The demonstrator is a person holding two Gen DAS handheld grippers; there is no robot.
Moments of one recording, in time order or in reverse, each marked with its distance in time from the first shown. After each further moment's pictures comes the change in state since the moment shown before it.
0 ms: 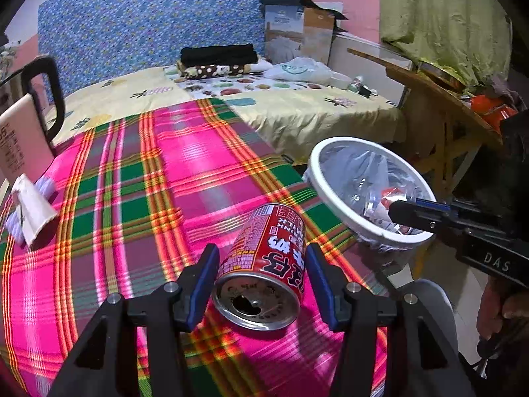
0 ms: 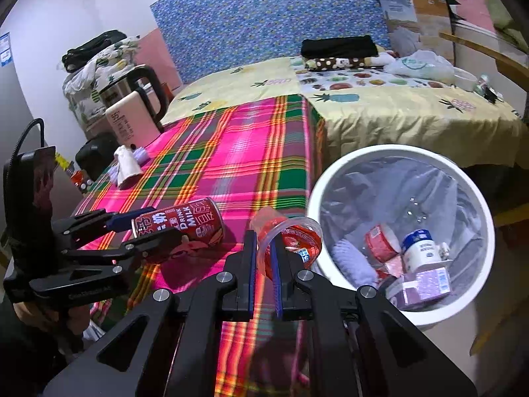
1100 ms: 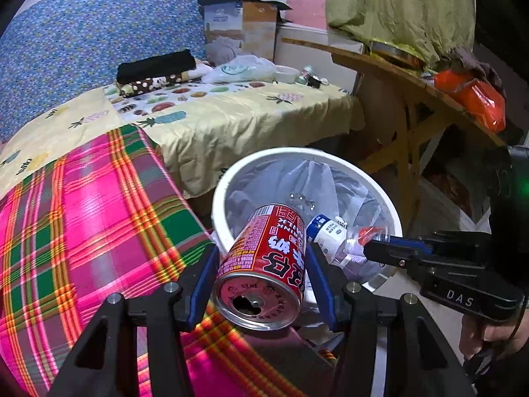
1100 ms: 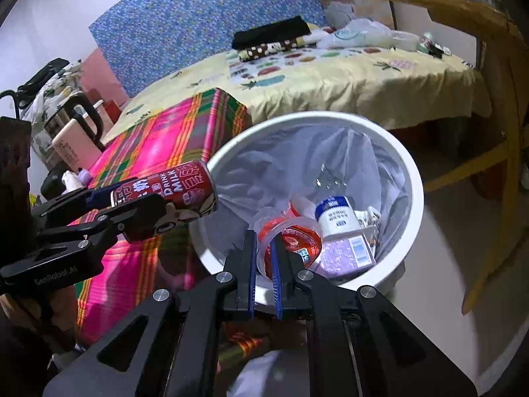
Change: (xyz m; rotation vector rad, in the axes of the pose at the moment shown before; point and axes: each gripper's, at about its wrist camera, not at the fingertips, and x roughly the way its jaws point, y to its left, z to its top) left arm 0.054 -0.086 0.048 0.142 0.014 -0.147; right arm -0.010 -0.081 -0.017 0.182 0.045 -0.136
